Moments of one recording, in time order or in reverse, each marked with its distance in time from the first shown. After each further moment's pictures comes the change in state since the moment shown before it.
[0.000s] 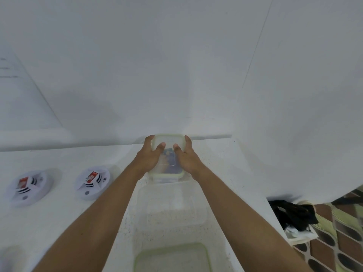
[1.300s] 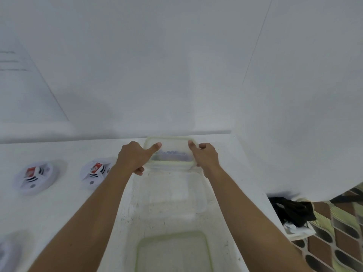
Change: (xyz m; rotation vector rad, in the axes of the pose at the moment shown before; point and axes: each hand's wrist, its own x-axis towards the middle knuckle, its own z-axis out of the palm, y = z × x) left_hand -0.037 0.007 -0.032 0.503 0.178 -0.128; right_hand -0.013 0.024 -0.029 0.023 0.316 0.180
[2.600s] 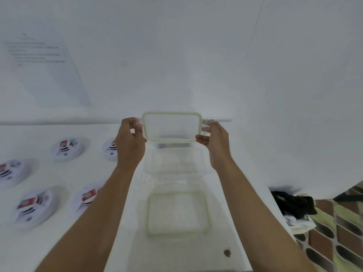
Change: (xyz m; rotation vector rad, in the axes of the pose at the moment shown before) left_hand -0.103 -0.027 -0.011 -0.612 0.608 0.389; right_hand -0.121 -0.023 -0.041 0.565 -0.061 -0.182
